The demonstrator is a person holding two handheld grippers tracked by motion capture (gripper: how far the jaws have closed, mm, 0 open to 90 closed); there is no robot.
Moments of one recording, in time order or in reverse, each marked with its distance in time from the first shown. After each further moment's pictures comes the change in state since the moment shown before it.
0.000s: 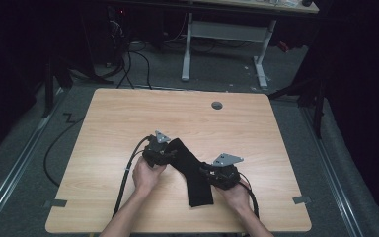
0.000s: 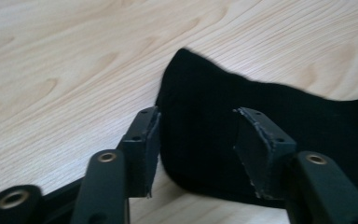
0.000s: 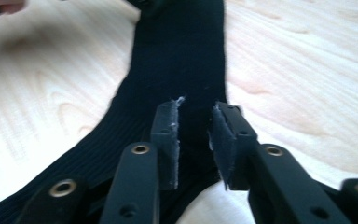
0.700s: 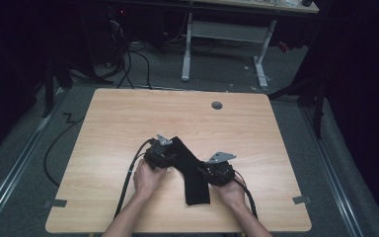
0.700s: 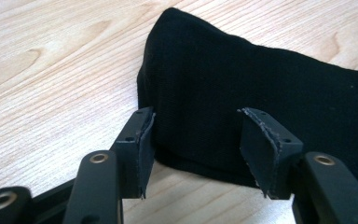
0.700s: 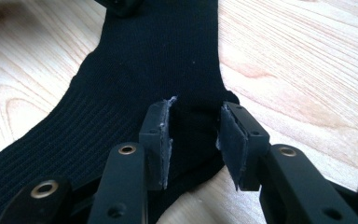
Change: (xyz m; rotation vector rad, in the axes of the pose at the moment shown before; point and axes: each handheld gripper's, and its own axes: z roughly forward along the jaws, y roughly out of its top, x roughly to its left) left arm 0.004 -0.010 0.017 0.084 0.037 -0.019; right arm -0.007 -0.005 0.030 0.061 -0.020 0.031
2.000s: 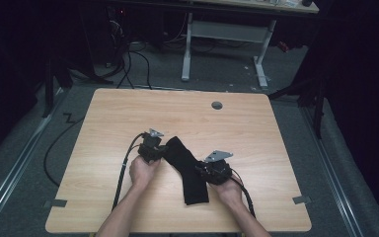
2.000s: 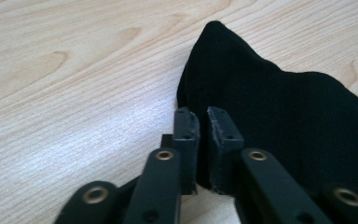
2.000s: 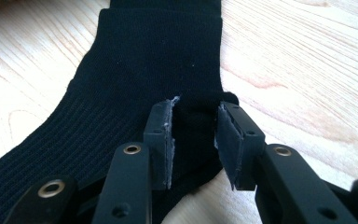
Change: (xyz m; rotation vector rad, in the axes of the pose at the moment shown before) left arm 0.032 0.004 0.005 -0.031 -0.055 -0.065; right arm 0.003 0.007 0.007 0.006 0.012 -0.003
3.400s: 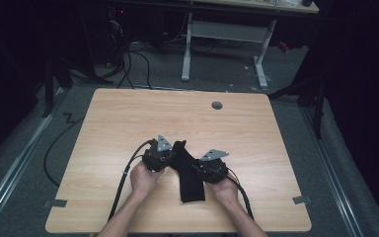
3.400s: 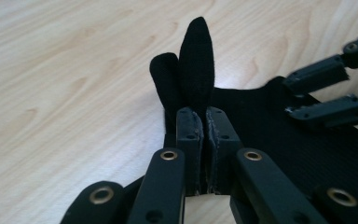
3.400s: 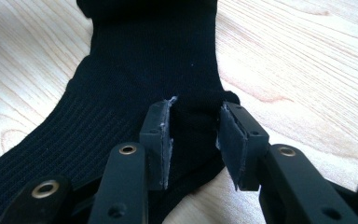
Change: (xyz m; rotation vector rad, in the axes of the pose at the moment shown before) left arm -0.048 -0.006 -0.037 -0.078 -0.061 0.238; right arm 0.007 0.006 0.007 -0.005 -0.028 0.012
